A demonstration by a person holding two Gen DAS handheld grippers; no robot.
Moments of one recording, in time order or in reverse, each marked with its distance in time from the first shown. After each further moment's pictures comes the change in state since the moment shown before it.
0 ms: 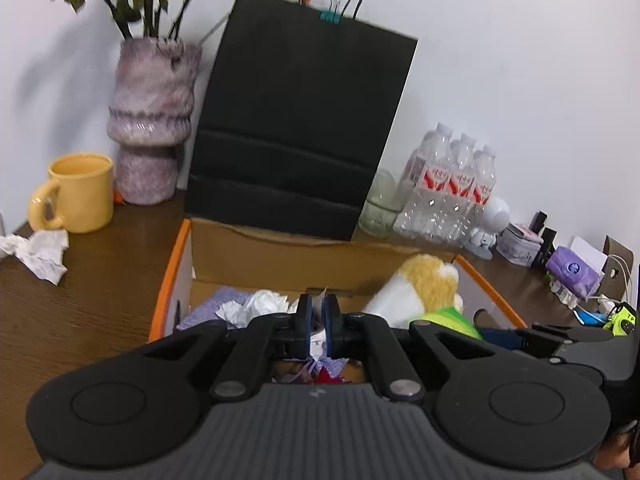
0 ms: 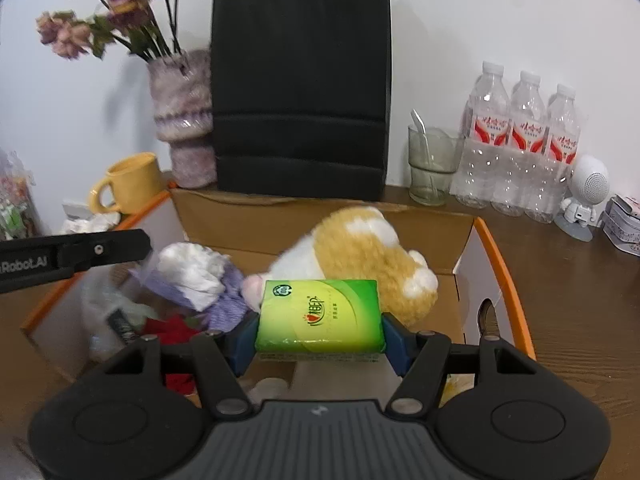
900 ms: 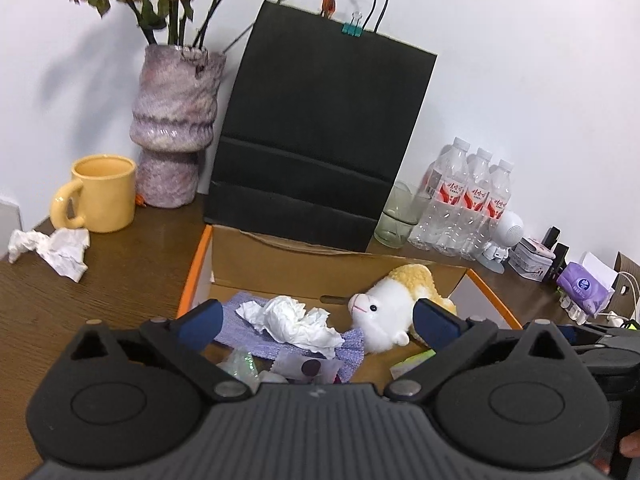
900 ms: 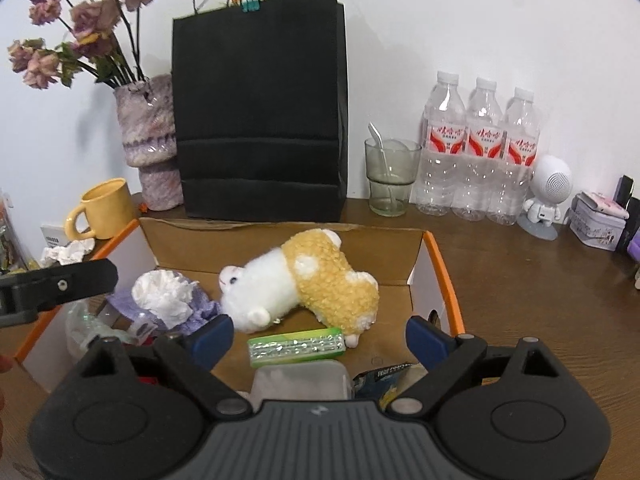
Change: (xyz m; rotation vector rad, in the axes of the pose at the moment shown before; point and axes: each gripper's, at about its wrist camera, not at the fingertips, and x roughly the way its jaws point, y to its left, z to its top) left arm -0.022 -0.003 0.004 -0.030 -0.033 0.067; right arm -0.034 -0.023 0.011 0.074 -0.033 -0.042
